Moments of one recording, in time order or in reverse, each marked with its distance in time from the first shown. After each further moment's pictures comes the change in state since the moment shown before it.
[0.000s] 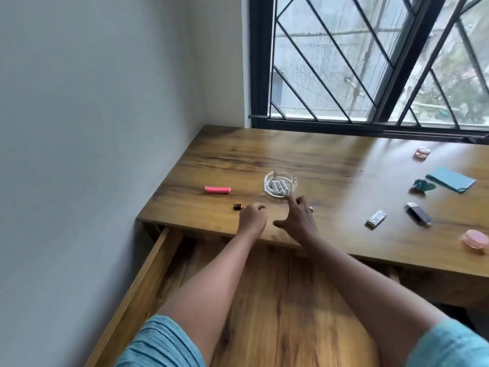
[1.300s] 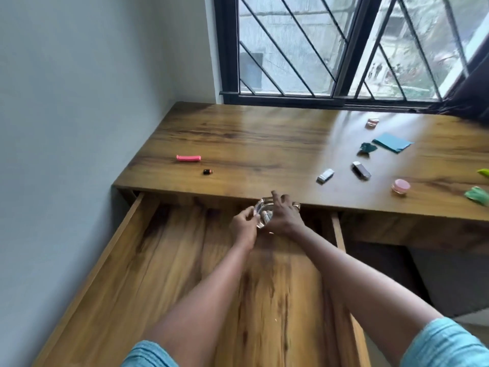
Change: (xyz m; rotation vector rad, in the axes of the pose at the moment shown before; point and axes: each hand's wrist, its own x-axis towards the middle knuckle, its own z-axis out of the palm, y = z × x) left_hand -0.126 -0.035 0.085 -0.355 0.097 -0.040; right_hand -0.130 0.045 -0.040 -0.097 -0.229 0.048
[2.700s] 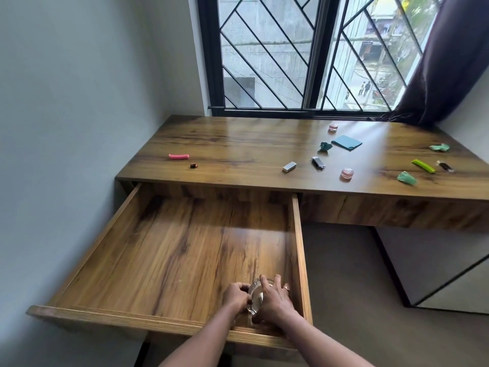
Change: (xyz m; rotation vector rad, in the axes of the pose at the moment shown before) left_hand -0.178 -0.144 0.015 0.199 -0.273 -0.394; right_hand -0.203 0.103 0.132 -0.021 -0.274 0.153
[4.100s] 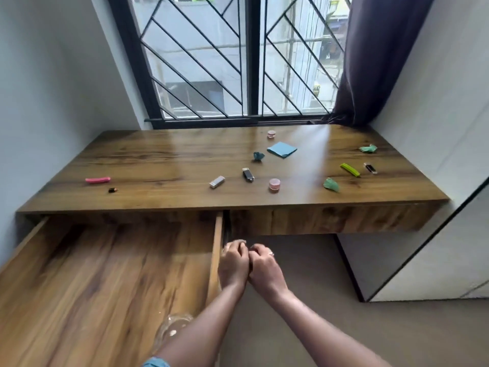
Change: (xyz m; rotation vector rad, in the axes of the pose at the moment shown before) left_hand -0.018 0.176 0.191 0.220 0.424 0.596; right_hand 0.020 0.155 -0.160 0.142 0.586 -0.295
